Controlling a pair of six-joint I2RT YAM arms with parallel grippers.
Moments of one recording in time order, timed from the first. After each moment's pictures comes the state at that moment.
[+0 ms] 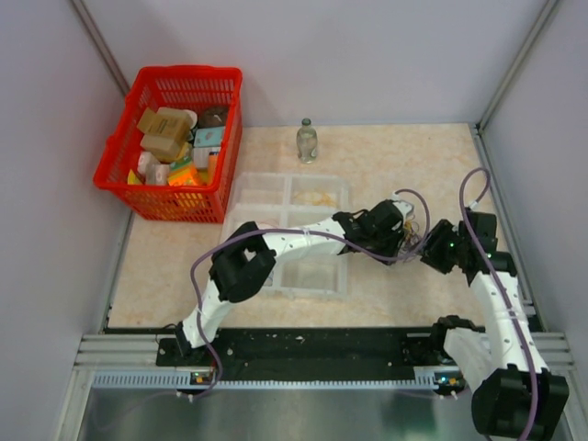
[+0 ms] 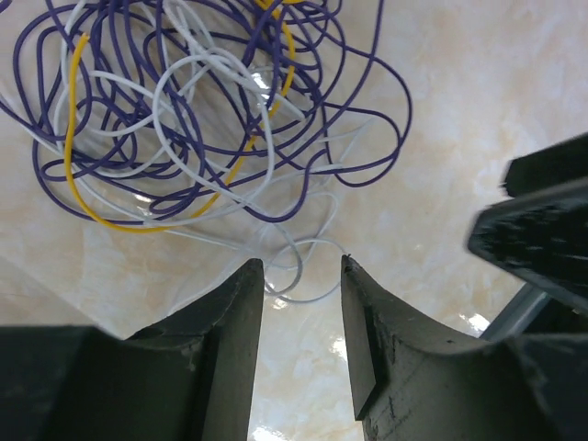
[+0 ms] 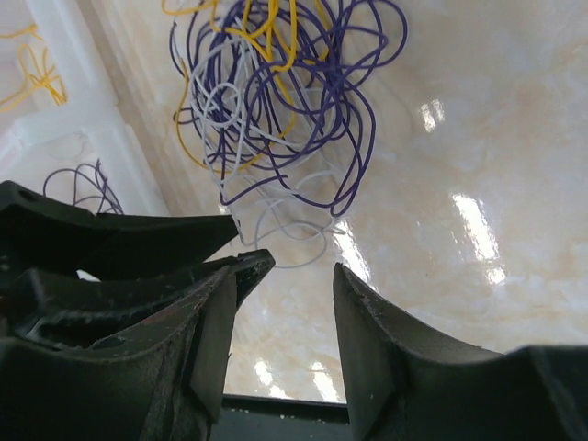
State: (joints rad) left arm -1.09 2.17 1.73 -0.37 0.07 -0.44; right arm -0.12 0.86 0.62 -0.68 -0.31 0.60
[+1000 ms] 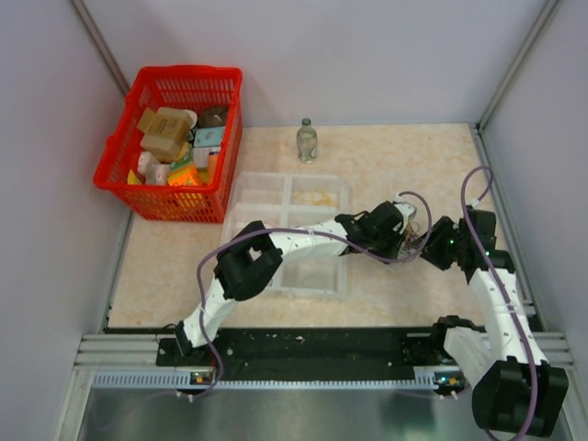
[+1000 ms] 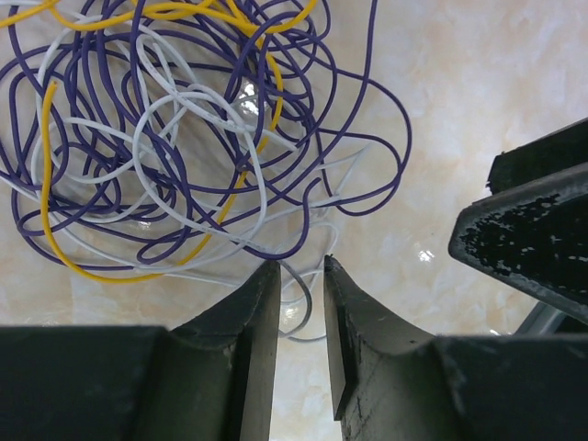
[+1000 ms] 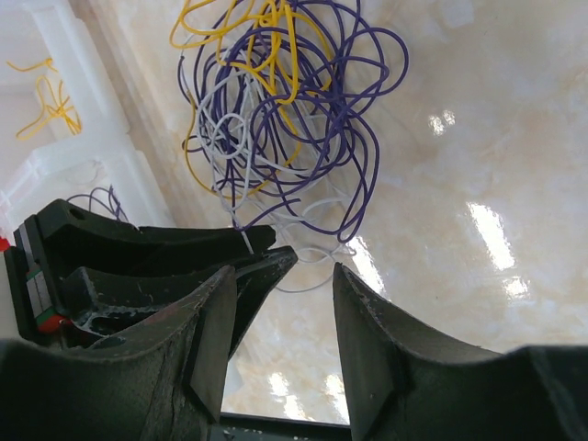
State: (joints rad) left arm -1.08 2.21 1.73 -0.29 0.09 -0.40; right arm -0.13 0.86 0.60 -0.61 -0.29 0.65
